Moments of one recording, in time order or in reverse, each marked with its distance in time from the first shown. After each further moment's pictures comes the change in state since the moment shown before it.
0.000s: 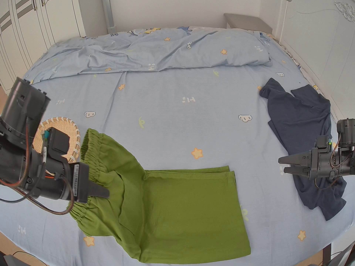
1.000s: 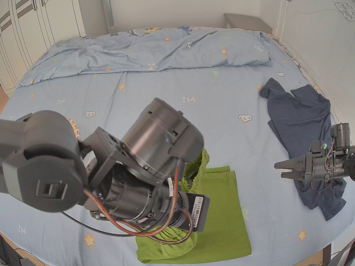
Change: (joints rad) left arm -0.380 0.384 -0.180 -0.157 0.077 -0.051; right arm -0.007 0.081 0.000 -0.007 -0.009 -0.025
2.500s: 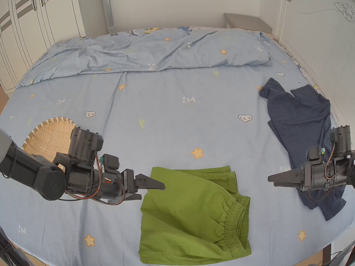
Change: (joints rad) left arm 0.569 0.058 0.521 -0.732 -0.547 -0.051; right arm 0.136 -0.097 0.060 0.009 0.000 -0.008
